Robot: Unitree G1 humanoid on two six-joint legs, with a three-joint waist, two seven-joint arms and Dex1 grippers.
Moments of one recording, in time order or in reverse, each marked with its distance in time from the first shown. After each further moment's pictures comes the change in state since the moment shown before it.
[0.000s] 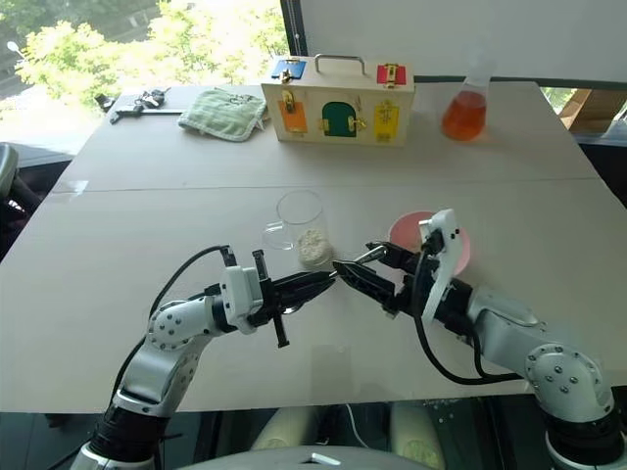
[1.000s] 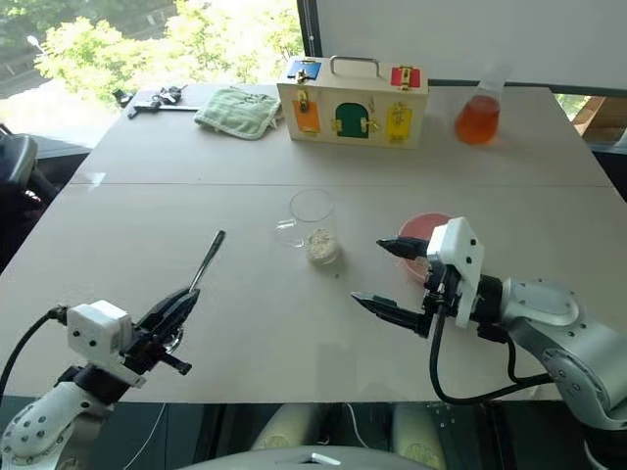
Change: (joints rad) left arm 0.556 -0.074 0.503 -0.332 -0.053 0.171 0.259; right arm 0.028 -0.195 -0.014 -0.036 -0.513 -0.217 0.598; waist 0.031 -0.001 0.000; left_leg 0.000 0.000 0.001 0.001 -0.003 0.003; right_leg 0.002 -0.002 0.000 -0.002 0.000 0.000
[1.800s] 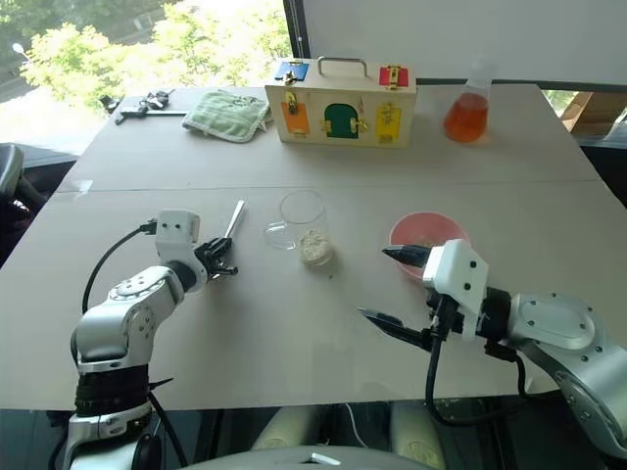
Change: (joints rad) left arm -0.701 -0.014 -0.077 0.384 0.059 0.781 0.432; right arm 0.097 -0.076 -0.021 -0.125 -0.151 -0.071 -0.011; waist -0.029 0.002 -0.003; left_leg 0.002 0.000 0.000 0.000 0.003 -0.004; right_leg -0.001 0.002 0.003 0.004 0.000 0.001
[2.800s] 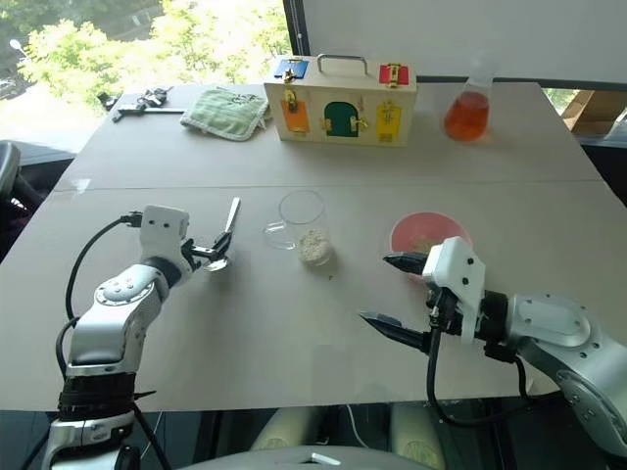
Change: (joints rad) left arm -0.021 0.124 -0.076 0.101 0.097 -0.246 -0.044; right arm 0.013 -0.003 -0.005 0.002 0.073 0.073 -0.025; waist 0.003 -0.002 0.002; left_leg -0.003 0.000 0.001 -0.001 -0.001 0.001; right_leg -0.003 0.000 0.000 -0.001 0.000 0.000
